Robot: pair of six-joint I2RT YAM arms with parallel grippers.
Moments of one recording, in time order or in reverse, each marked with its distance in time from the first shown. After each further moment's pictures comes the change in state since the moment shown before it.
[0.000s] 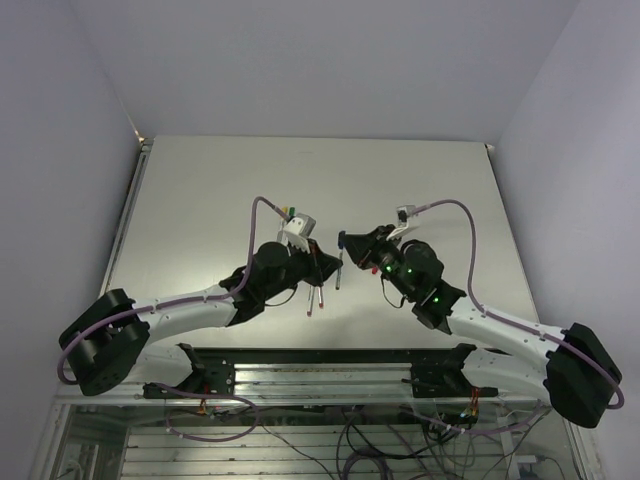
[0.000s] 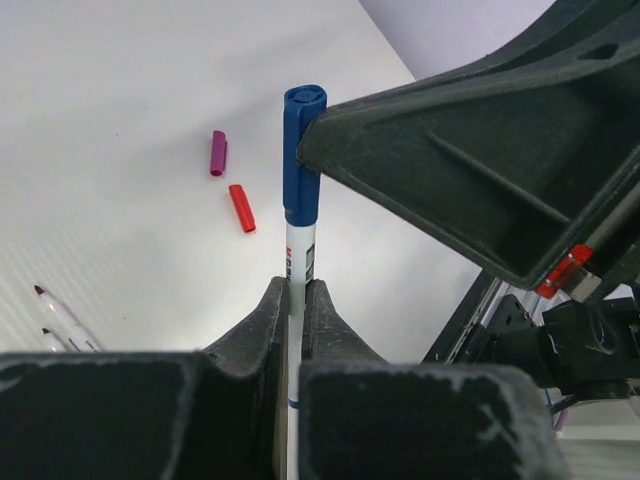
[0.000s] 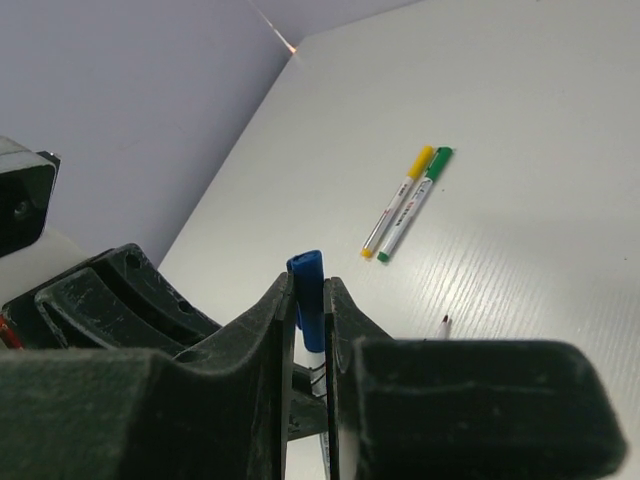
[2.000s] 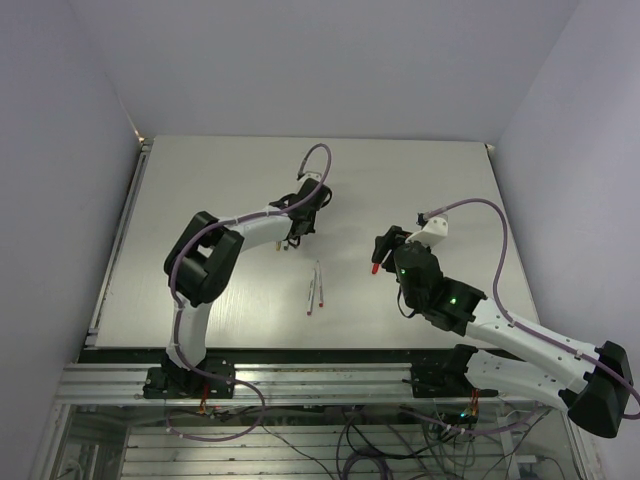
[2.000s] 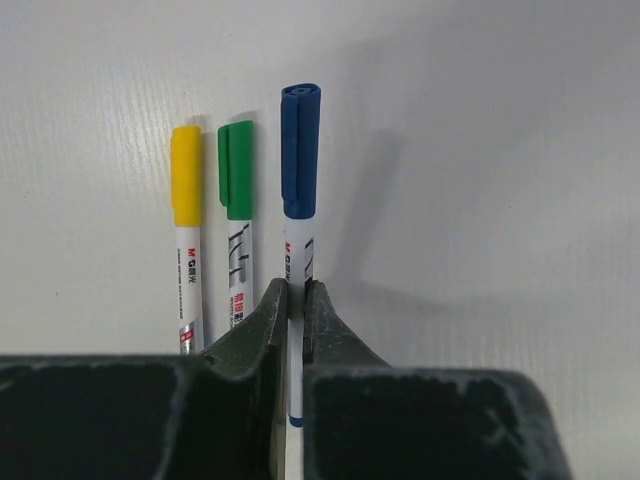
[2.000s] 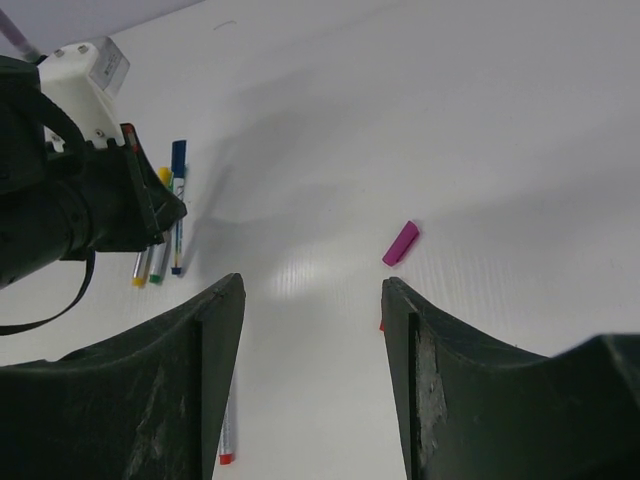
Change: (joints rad) left arm 0.249 0.730 0.790 -0.775 -0.427 0.230; right arm 0.116 -0.131 0.189 -0.683 0.658 0.002
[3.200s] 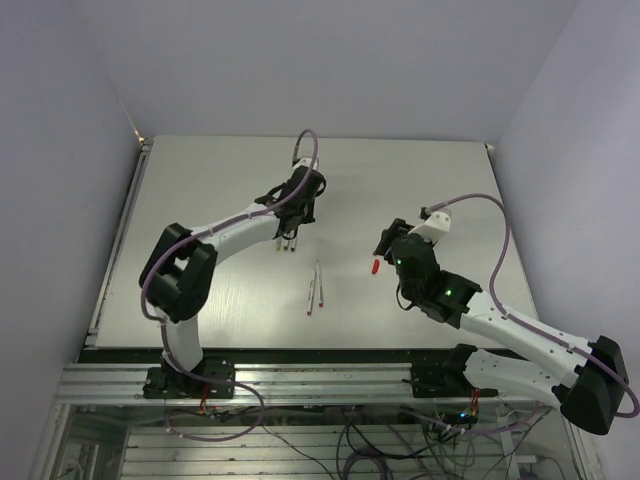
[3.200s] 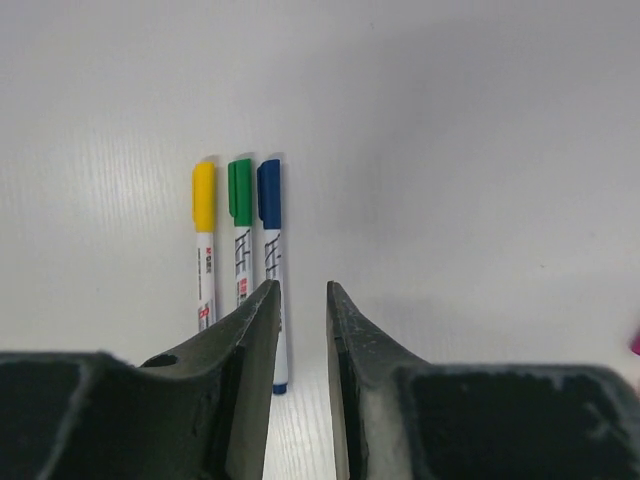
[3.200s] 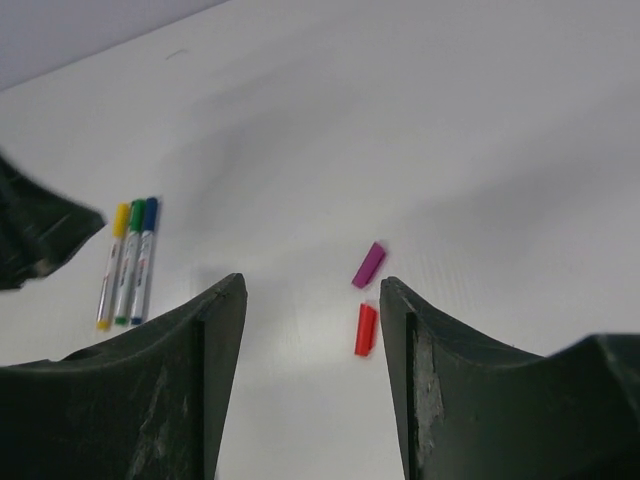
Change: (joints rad) left arm 0.003 -0.137 -0.002 -0.021 0.043 -0.011; right arm -0.034 0.055 0.024 0.009 0.050 0.003
